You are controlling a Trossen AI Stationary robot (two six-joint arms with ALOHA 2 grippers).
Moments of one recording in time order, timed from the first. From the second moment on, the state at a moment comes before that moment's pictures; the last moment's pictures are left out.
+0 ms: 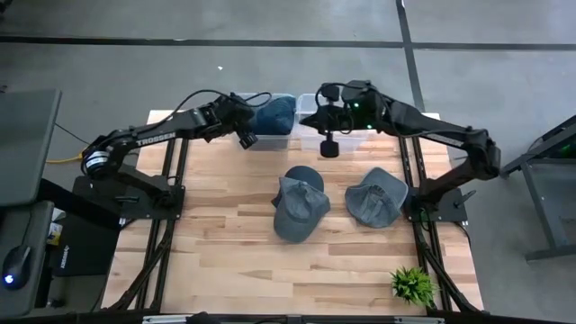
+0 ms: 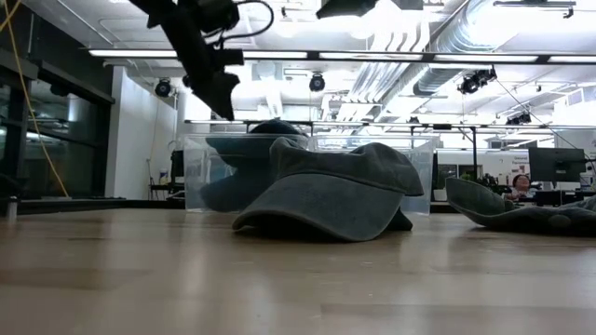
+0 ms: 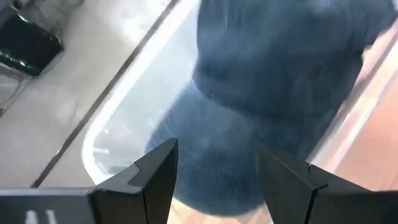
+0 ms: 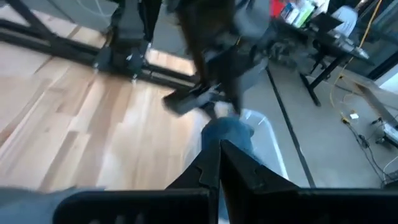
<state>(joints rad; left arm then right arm) 0.51 1.36 1.13 -0.55 -0.41 0.13 -0.32 1.44 1.49 -0.44 -0.12 -0.45</state>
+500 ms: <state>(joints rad) 0.46 1.31 1.21 -0.85 -0.11 -0.05 -0.20 1.39 1.24 -0.72 -0.11 -0.22</state>
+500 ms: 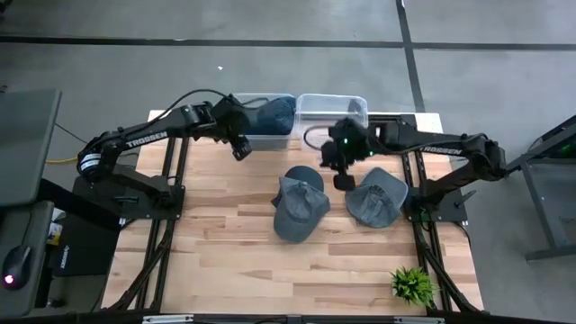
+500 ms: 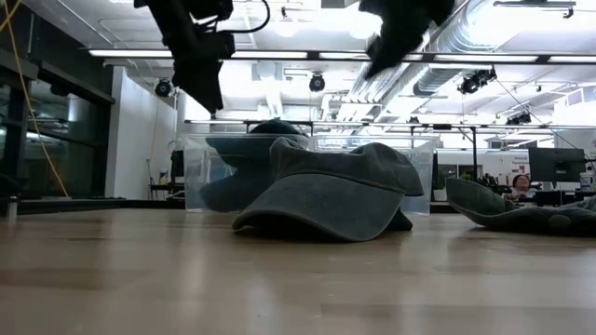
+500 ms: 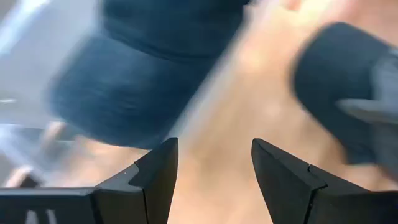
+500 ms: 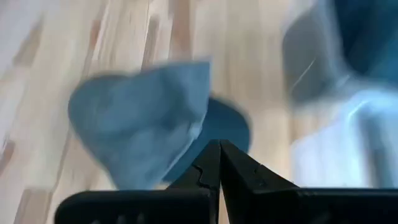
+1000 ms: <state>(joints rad) 0.12 1.31 1.04 -0.66 -0.15 -0.24 -0.04 1.23 0.81 -0.38 -0.04 0.19</state>
